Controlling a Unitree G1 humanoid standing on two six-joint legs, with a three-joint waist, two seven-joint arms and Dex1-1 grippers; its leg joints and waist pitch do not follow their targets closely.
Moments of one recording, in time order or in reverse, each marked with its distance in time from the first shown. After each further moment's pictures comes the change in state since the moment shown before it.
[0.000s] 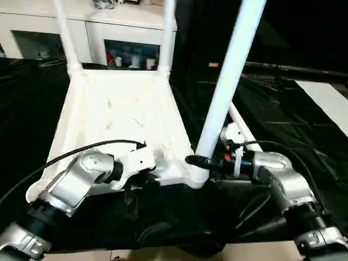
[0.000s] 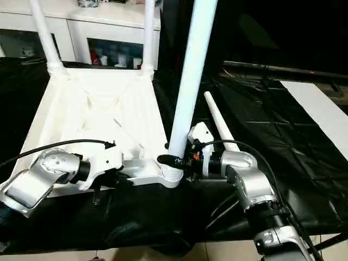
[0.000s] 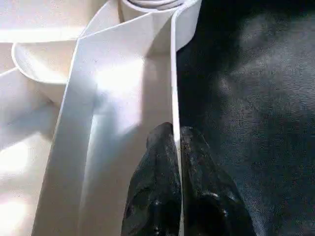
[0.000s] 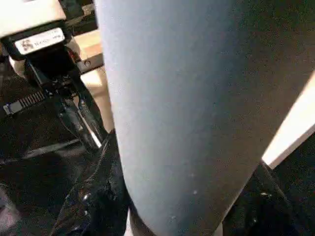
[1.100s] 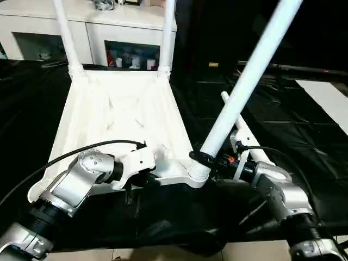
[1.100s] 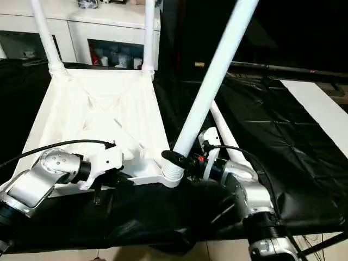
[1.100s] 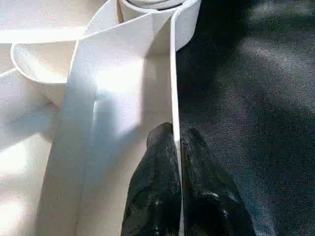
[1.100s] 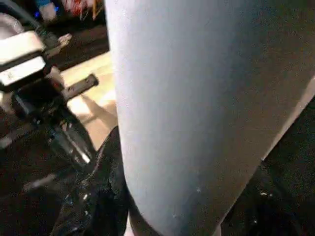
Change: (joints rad) left arm -0.001 -0.017 0.008 0.025 0.007 -0.025 -0.012; right arm 0.064 0.006 -0.032 -0.051 0.028 -0.018 -0.032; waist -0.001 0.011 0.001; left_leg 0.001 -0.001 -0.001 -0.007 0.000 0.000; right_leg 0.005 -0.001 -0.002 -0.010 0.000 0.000
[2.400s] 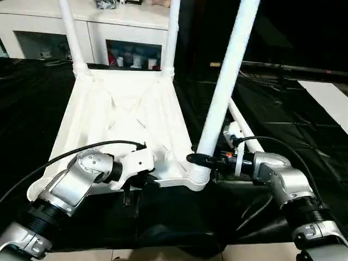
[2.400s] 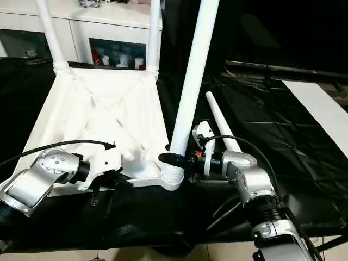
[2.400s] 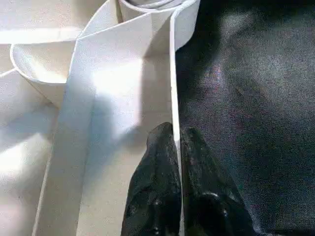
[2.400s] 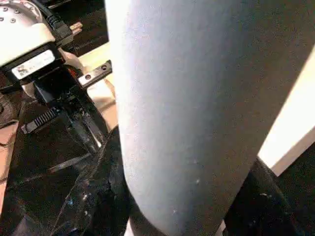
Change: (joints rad) left arm -0.002 0.006 0.002 0.008 0.012 -0.029 -0.032; right arm -0.119 -0.003 -0.006 0.121 0.010 0.123 0.093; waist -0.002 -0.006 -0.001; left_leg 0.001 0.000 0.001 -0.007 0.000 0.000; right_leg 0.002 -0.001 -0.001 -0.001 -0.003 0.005
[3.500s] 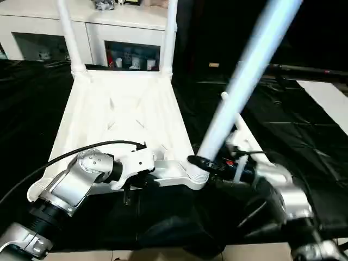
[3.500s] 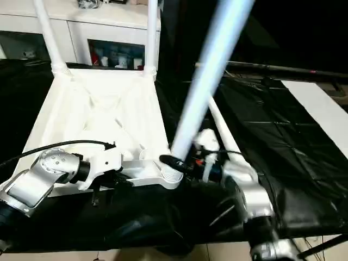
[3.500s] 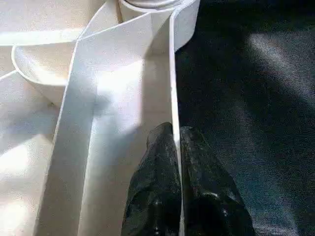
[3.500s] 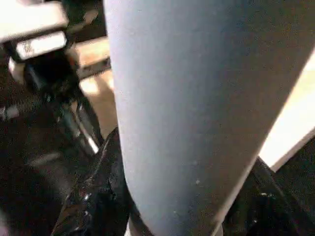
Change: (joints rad) left arm 0.001 -0.005 -0.005 0.007 0.019 -0.002 0.012; right arm 0.115 0.012 0.045 -0.103 -0.094 -0.203 -0.069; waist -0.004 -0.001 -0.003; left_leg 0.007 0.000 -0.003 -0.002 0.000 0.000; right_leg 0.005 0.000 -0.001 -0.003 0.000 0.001
